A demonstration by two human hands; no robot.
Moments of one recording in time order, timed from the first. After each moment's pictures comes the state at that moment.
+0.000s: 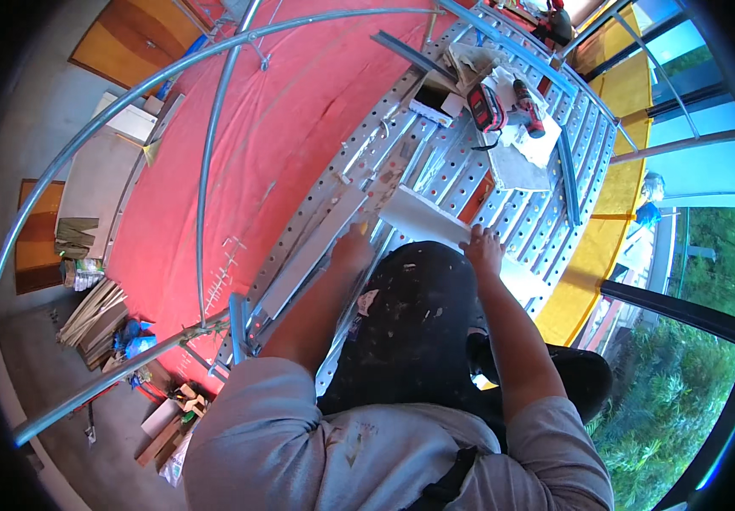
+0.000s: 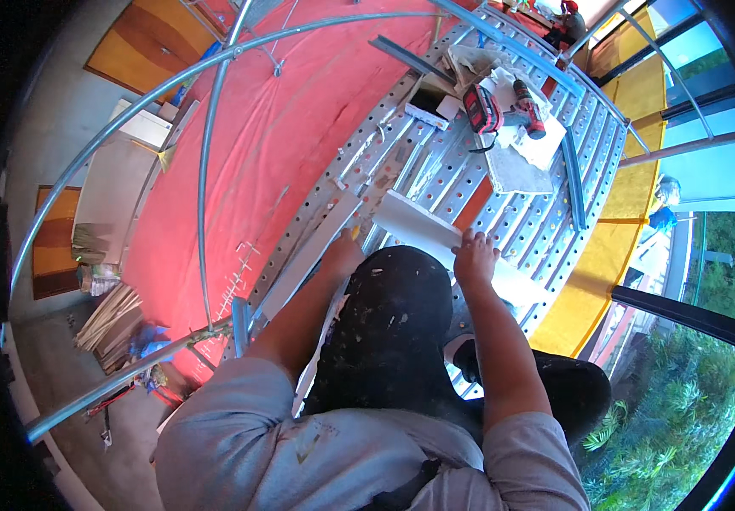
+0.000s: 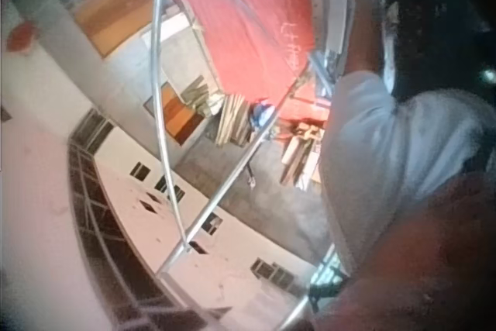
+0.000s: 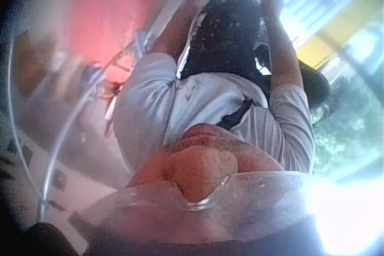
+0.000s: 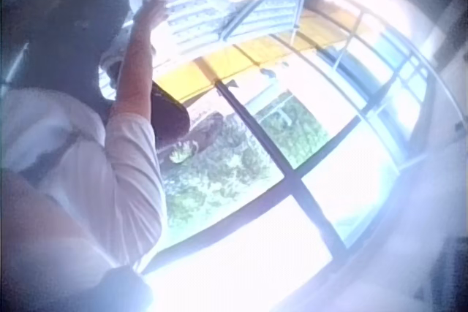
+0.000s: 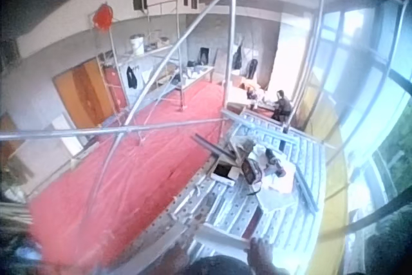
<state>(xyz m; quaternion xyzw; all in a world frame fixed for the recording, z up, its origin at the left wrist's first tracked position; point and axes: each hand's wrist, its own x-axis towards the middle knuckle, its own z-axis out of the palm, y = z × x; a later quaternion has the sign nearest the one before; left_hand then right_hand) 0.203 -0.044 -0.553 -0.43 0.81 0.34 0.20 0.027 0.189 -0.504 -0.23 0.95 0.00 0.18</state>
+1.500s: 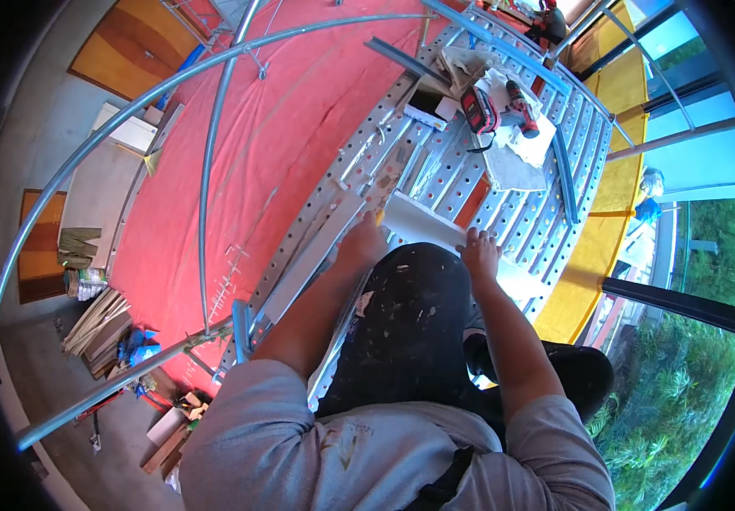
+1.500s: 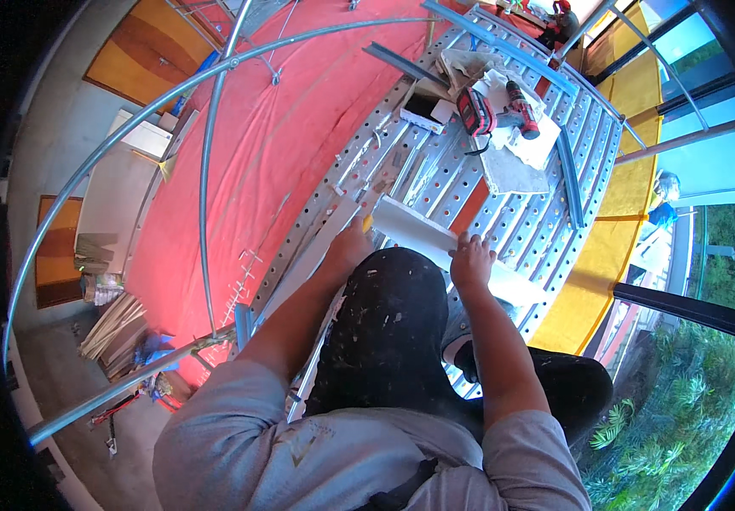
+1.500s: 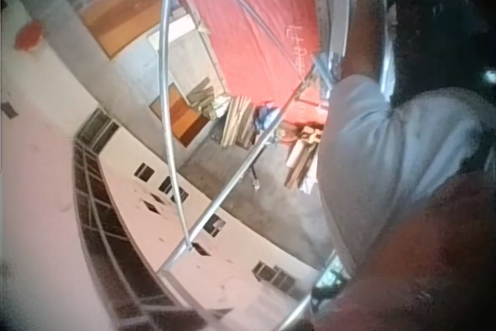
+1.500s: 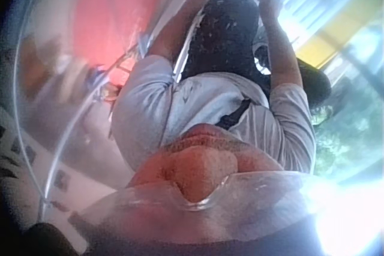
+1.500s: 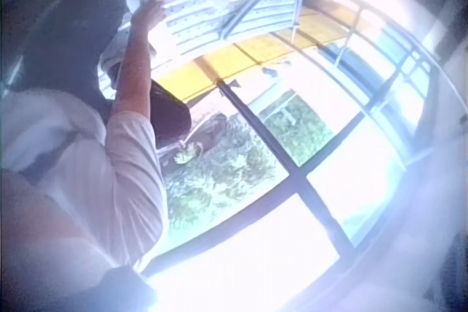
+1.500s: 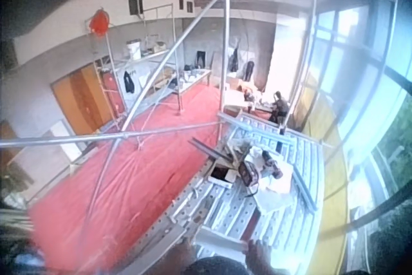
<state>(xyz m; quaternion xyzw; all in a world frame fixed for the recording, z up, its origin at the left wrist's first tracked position) 0.170 -0.037 -0.478 -0.36 0.85 0.36 0.12 0.034 0.192 -0.504 -0.25 0.96 -0.01 0.15</state>
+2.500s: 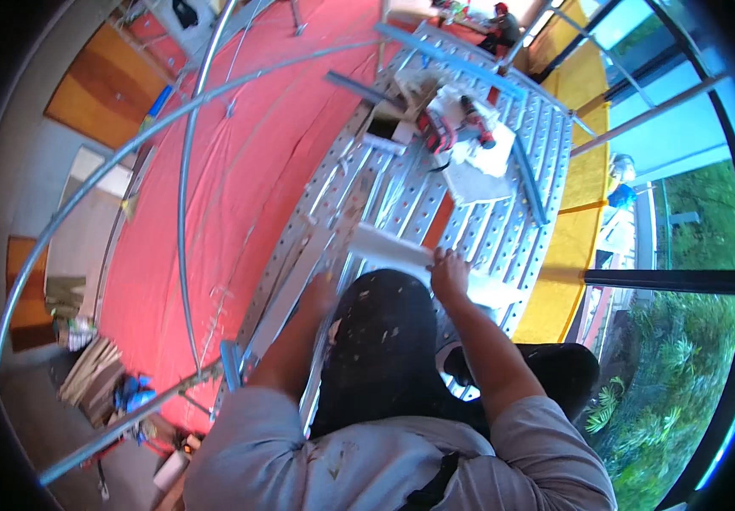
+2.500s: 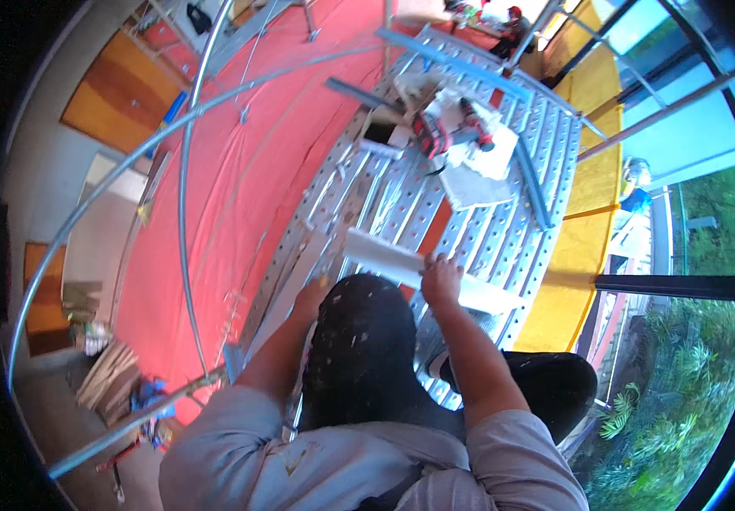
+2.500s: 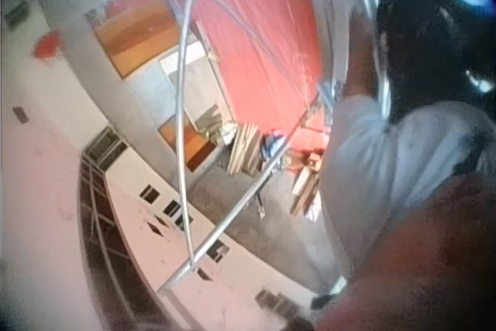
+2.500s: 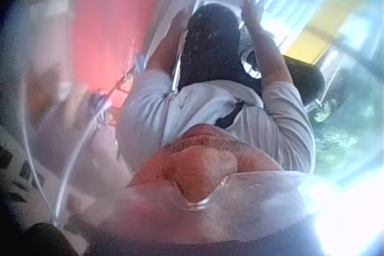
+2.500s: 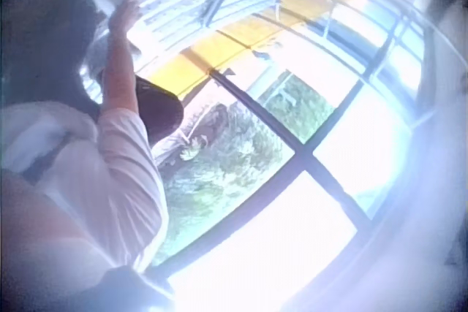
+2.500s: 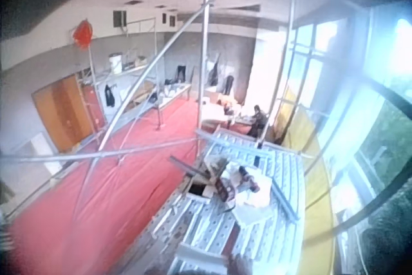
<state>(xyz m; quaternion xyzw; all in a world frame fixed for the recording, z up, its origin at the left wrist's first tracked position) 0.228 -0.048 -0.563 -0.35 0.83 0.37 0.21 0.030 0.208 -0.517 -0.25 0.96 0.02 0.15</state>
